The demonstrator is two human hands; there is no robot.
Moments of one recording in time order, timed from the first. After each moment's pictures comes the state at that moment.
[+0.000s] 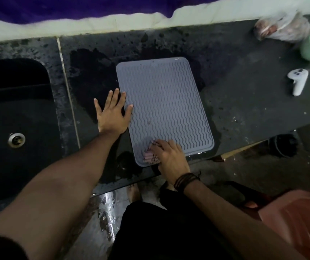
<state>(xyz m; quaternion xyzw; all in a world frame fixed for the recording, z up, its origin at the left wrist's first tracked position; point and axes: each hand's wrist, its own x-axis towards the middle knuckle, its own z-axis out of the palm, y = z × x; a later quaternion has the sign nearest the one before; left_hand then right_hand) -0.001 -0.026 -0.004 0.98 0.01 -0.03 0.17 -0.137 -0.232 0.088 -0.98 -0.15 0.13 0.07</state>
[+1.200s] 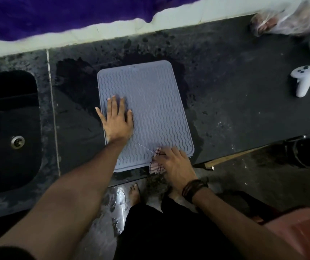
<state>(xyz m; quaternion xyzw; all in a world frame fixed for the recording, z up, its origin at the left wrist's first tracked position) -0.011 -0.144 0.009 0.99 0.09 0.05 0.13 -0.135 -0.358 0.084 -0.96 -0.22 0.11 0.10</state>
